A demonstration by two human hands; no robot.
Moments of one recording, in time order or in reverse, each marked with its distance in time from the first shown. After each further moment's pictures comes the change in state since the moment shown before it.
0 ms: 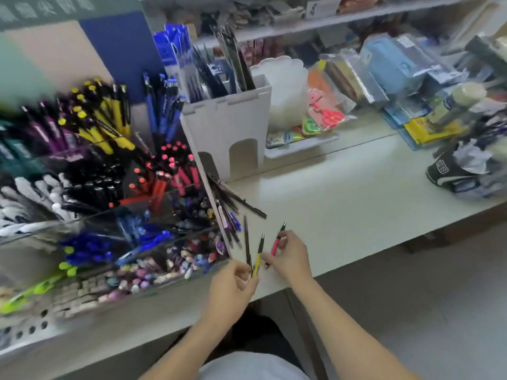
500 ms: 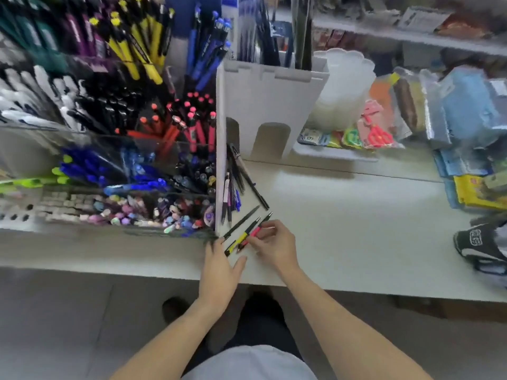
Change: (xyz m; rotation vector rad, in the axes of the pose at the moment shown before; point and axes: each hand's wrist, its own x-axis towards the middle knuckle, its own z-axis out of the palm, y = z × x) left_hand 0.019 -0.001 0.089 -0.075 0.455 -0.237; right_hand 0.041 -0.003 -0.018 0.020 -0.250 -0.158
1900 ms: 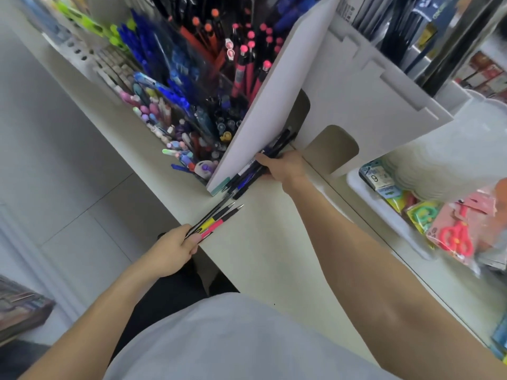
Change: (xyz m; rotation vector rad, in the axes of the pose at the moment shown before) left_hand -0.046 0.011 0.013 -0.319 -0.066 -0.561; right_hand 0.157 -0.114 0.013 -0.218 -0.638 -0.041
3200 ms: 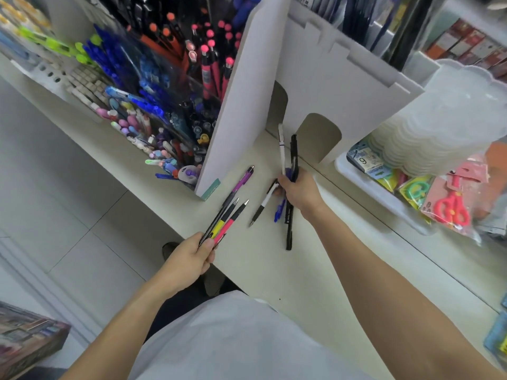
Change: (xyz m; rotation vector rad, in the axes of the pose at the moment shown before) left_hand -0.013 0.035 0.030 -0.241 -0.043 0.003; right_hand -0.043 0.058 -0.046 0.065 0.055 -0.019
